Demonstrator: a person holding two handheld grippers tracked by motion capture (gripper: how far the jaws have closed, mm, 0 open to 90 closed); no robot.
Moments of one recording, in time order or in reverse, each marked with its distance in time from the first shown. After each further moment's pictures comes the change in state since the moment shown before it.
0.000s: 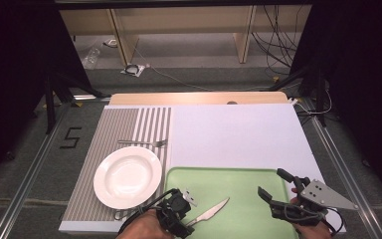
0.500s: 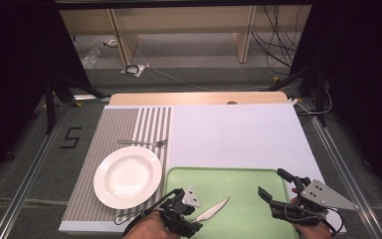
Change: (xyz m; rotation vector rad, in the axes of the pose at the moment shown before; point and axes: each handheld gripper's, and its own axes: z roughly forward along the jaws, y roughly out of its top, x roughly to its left) left arm -0.010 0.003 0.000 -0.151 0.020 0.074; right arm 0.000 0.000 0.000 -0.003 -0.002 -0.002
